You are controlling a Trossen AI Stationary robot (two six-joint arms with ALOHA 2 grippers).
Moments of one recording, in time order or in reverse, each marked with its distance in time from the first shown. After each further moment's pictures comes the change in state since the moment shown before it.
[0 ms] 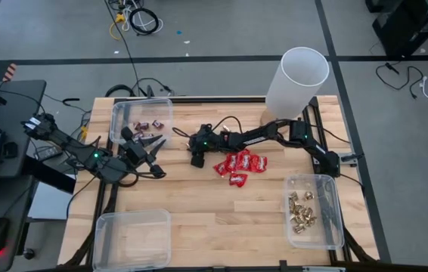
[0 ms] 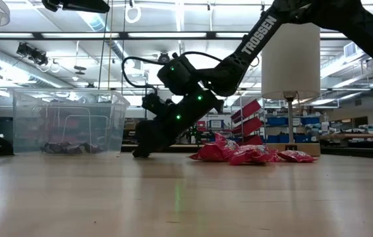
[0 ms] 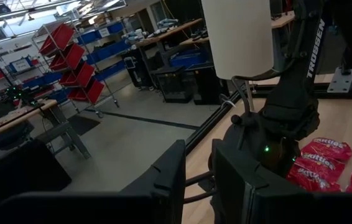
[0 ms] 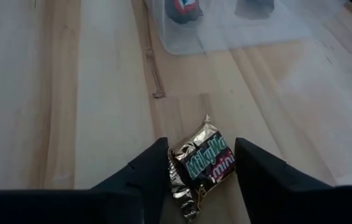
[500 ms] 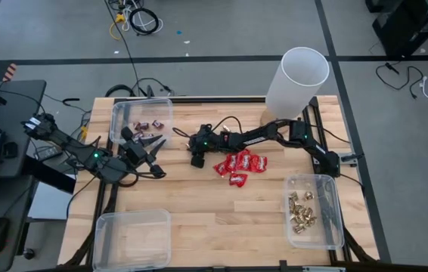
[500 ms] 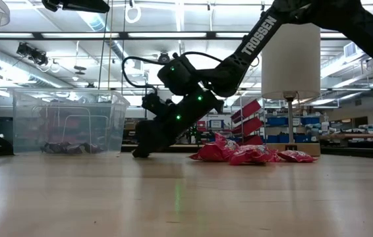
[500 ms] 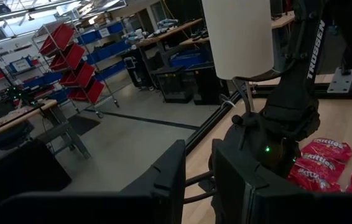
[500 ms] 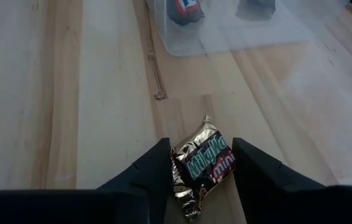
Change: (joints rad) left arm 0.000 0.000 0.000 0.000 0.000 0.000; right arm 0.000 0.002 -0.002 0.017 -0.002 -0.001
